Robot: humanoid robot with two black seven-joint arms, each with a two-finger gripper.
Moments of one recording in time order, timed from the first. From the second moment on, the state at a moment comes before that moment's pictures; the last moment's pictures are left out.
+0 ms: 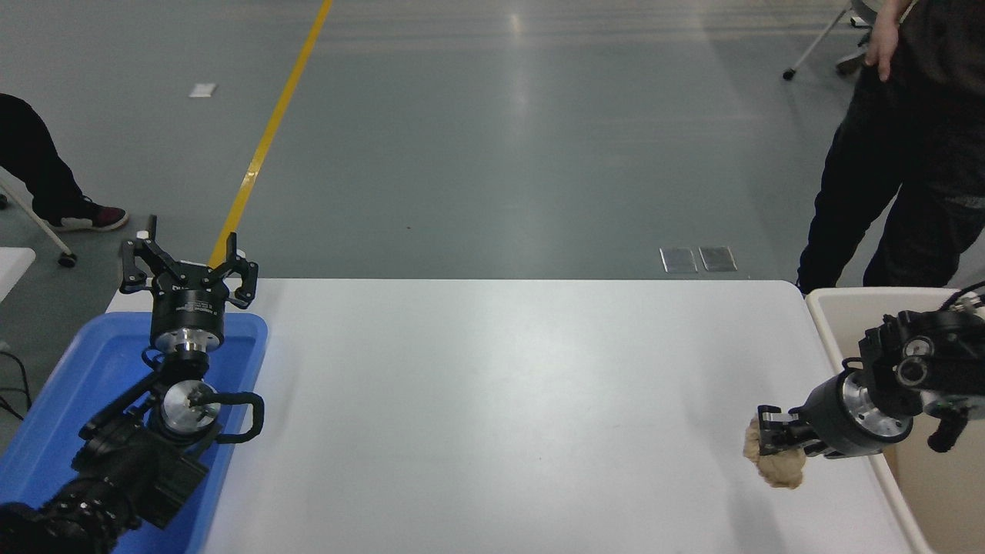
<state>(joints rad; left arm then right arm) -0.61 0.17 -1.00 -0.41 -0.12 -0.53 -0.60 1.78 -0.86 -0.92 1.57 -0.51 0.47 -0.30</state>
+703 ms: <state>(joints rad) -0.61 0.17 -1.00 -0.41 -0.12 -0.53 -0.60 2.45 -0.75 -1.26 1.61 -0.33 0.71 -0.29</state>
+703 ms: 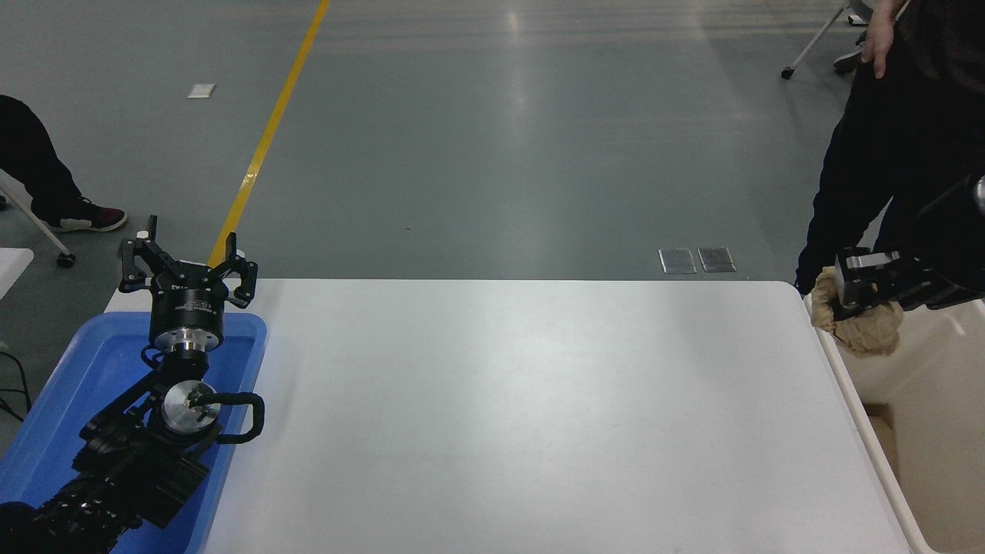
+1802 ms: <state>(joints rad) -0.61 0.17 -1.00 -0.41 -0.12 -0.52 -0.60 0.99 -0.70 -0.65 0.55 -0.42 0.20 -0.20</state>
